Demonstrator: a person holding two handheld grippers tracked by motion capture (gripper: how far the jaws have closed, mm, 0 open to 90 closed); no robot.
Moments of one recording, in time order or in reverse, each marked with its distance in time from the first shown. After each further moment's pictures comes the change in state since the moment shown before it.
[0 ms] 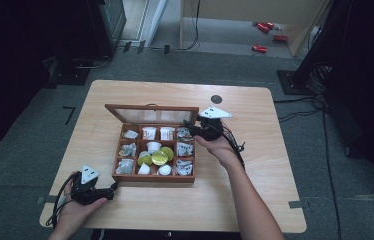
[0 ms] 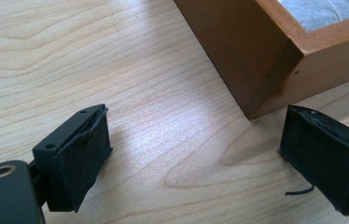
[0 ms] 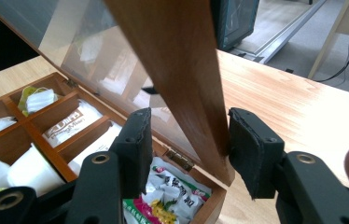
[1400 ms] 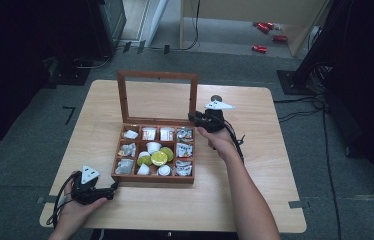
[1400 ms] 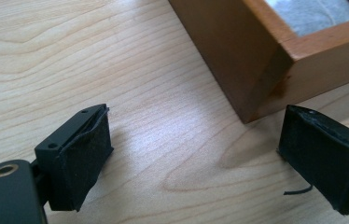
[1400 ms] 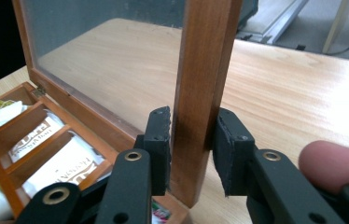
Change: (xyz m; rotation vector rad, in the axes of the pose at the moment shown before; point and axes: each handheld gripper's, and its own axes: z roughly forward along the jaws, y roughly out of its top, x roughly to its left) left arm 0.000 0.000 0.001 -0.004 -0.009 0.010; right arm -0.037 -0.006 0.028 0.034 0.033 0.128
